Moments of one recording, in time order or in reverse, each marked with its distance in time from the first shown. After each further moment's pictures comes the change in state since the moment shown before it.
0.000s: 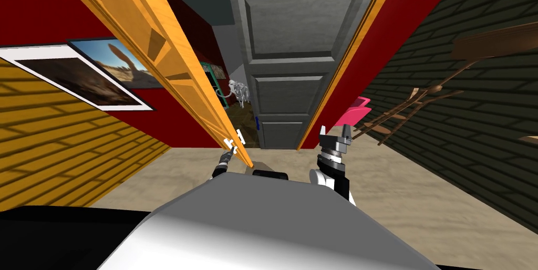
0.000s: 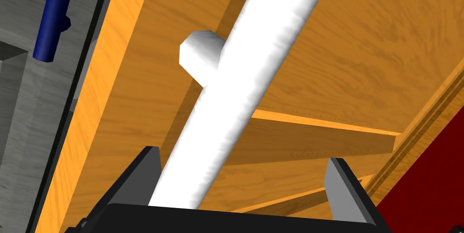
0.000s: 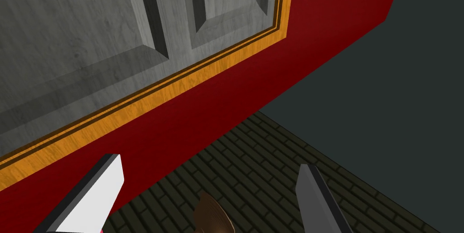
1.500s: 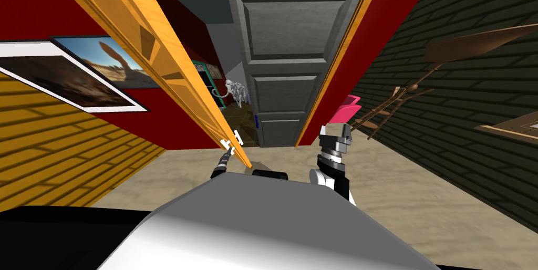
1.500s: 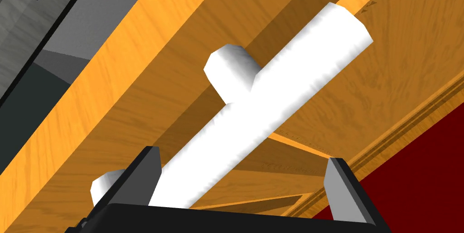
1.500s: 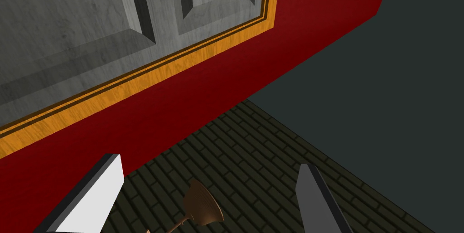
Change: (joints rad) arm -0.007 0.026 -0.041 0.066 0.092 -0.028 0.263
